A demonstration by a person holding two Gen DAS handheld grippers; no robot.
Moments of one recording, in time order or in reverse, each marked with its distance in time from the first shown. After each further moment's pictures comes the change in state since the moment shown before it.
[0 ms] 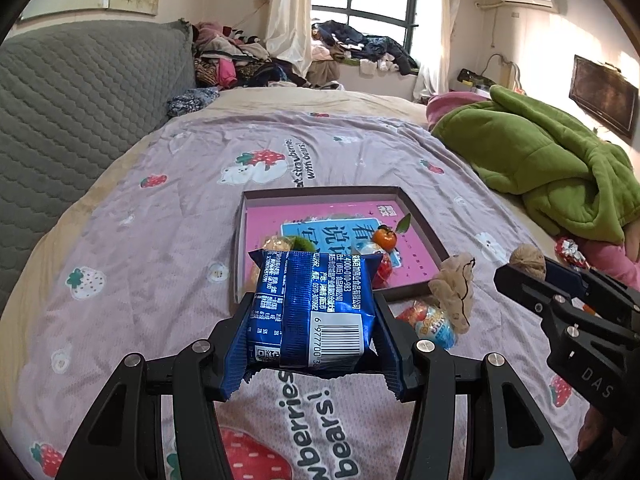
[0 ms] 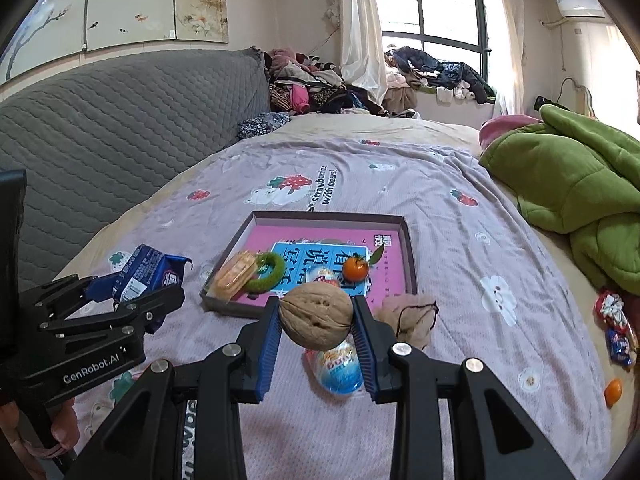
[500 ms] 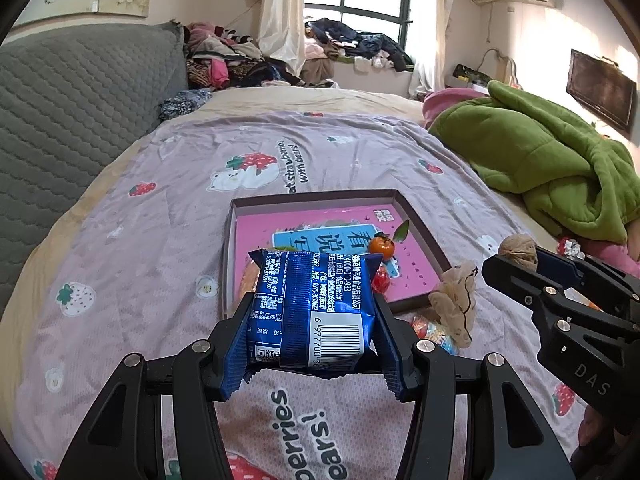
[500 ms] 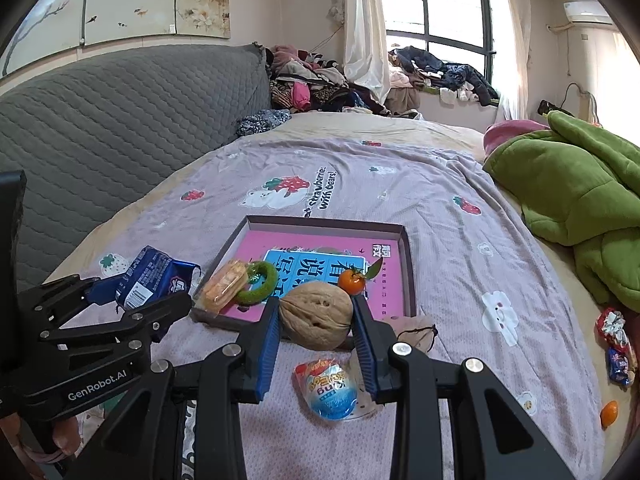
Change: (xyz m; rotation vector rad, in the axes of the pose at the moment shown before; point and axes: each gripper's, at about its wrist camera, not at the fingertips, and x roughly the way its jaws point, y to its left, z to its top) left arm 0.022 -0.008 0.017 0.025 0.008 -0.006; right arm 0.022 -0.007 0.017 -0.020 0.011 -0.001
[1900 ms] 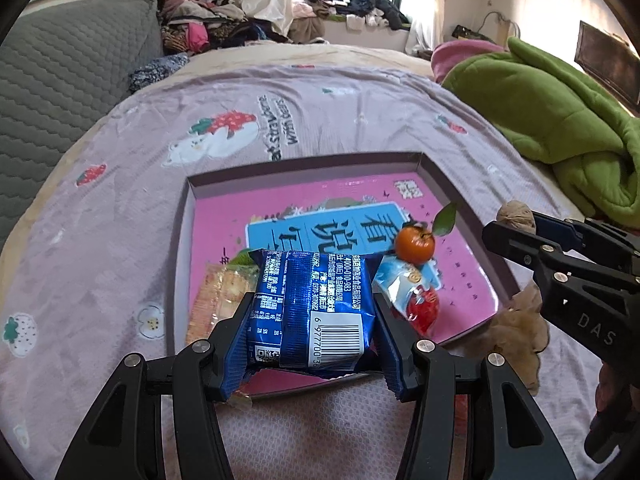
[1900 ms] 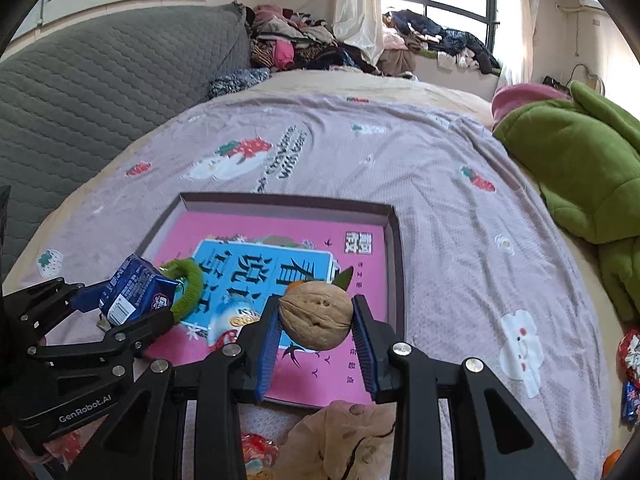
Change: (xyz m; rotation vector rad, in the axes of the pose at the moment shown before) left arm 0.147 -0.004 0.021 0.033 0.154 -0.014; right arm 0.138 -0.053 0.021 0.003 0.152 -0.035
